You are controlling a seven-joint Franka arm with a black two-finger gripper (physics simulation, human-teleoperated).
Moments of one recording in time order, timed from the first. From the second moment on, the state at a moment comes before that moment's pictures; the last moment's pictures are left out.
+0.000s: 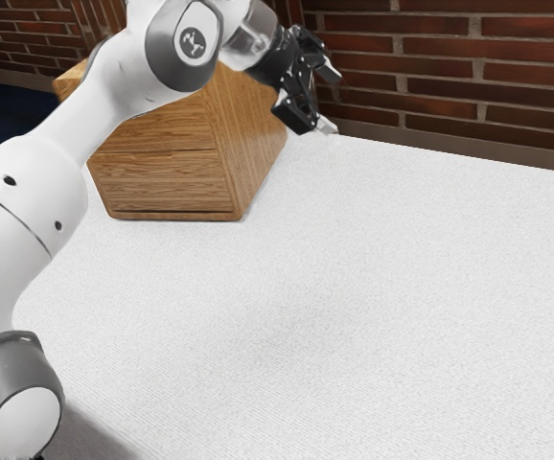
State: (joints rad) arm 0.01 0.61 0.14 -0.72 -0.41 1.99 -1.77
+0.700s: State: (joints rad) arm 0.20 0.66 0.24 -0.72 -0.32 2.53 -1.37
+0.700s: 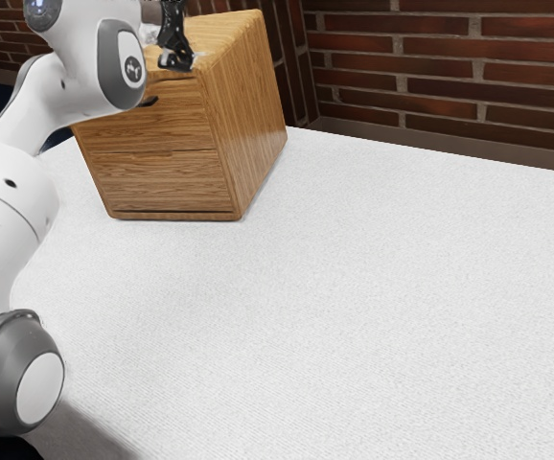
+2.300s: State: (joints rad) arm 0.40 0.54 0.26 -1.06 -0.30 2.16 -1.28
